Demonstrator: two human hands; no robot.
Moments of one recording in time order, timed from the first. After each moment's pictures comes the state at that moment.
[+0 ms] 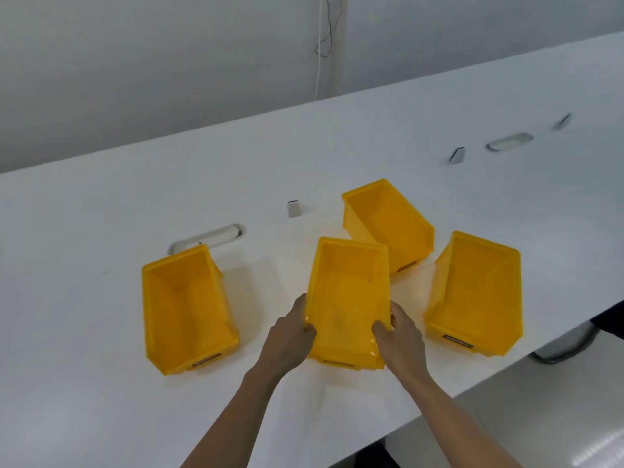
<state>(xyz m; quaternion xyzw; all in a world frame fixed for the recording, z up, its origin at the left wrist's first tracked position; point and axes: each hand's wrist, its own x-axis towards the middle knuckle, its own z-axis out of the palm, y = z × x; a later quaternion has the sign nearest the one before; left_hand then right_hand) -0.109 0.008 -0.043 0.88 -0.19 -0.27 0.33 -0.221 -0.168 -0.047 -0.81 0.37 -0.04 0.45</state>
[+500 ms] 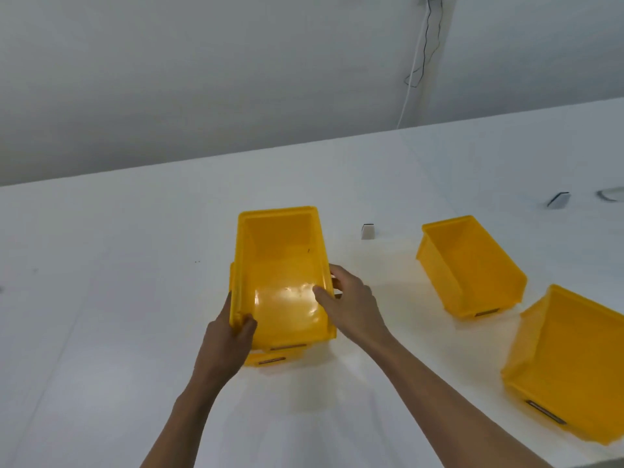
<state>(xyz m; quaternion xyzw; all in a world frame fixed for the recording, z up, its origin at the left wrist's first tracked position) -0.075 0.194 0.028 0.90 0.01 -0.06 0.43 -0.078 -0.032 0.044 -0.85 0.08 0.00 0.53</state>
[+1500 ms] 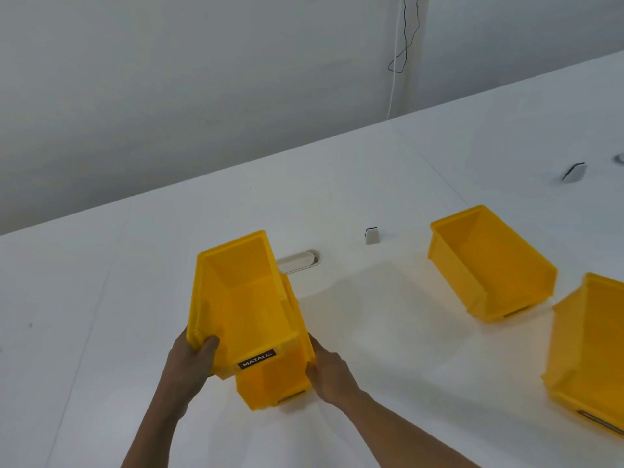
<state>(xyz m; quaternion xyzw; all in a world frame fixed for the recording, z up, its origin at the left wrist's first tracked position) -0.005 0.240 0.031 0.85 0.11 -0.14 0.49 -0.055 0.027 -0.099 -0.87 0.08 0.18 0.46</state>
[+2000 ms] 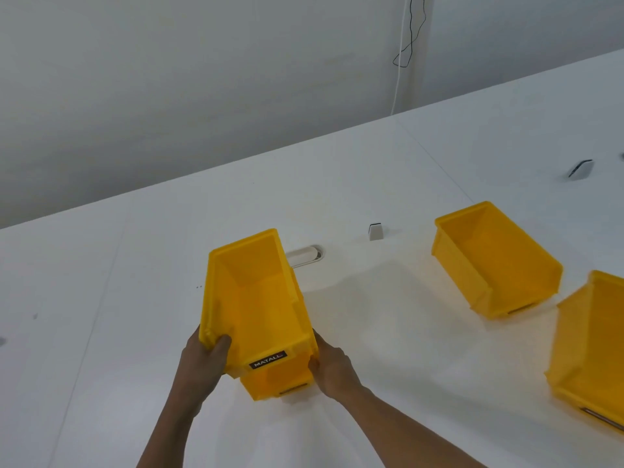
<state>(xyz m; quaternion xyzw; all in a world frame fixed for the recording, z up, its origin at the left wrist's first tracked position) -0.014 0.235 0.019 0.85 0.11 -0.13 0.49 -0.058 0.030 -0.104 -0.87 0.09 0.17 0.45</state>
